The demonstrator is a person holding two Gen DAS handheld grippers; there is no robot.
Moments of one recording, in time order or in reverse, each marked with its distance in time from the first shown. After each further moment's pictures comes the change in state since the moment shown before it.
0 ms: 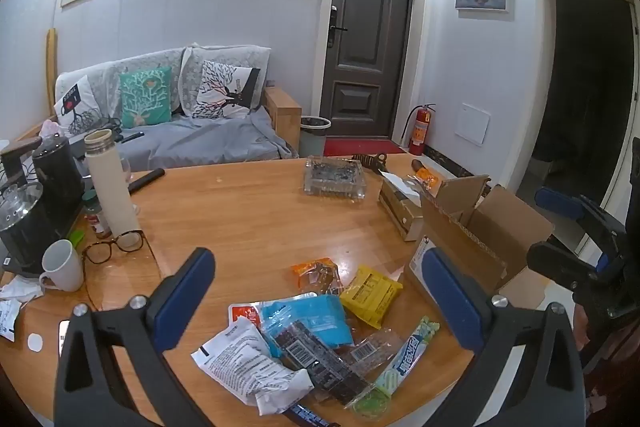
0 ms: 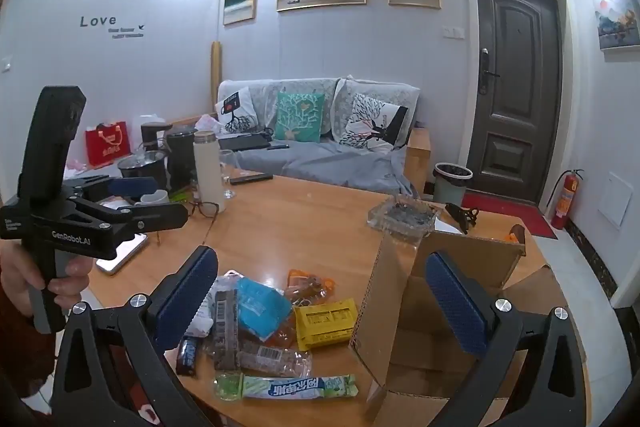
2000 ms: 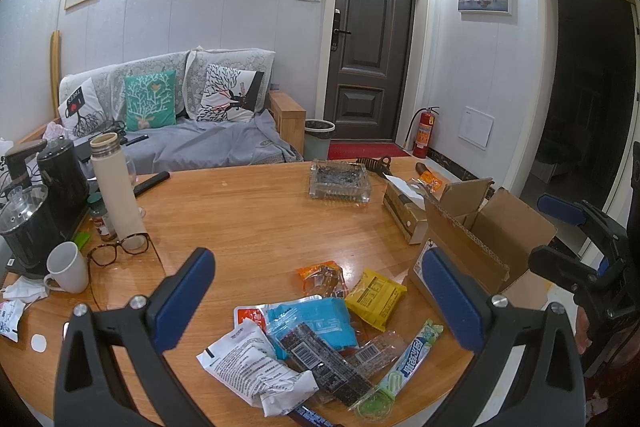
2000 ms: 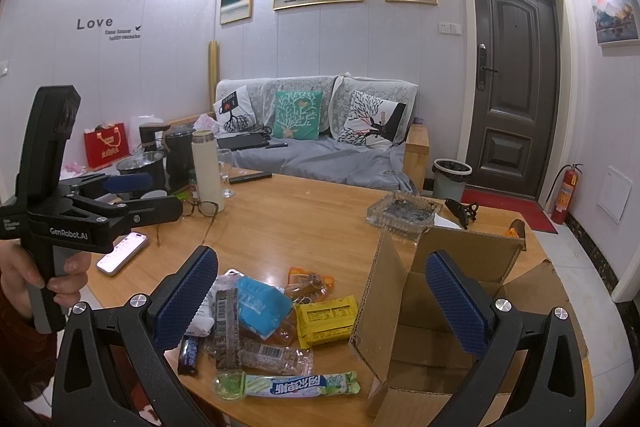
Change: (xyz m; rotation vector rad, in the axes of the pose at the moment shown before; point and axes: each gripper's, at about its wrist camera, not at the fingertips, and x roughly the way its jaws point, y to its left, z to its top) left arm -0.004 0.004 0.003 0.000 -0.020 0.015; right arm 0.001 0.001 -0.001 0.004 0.007 -0.001
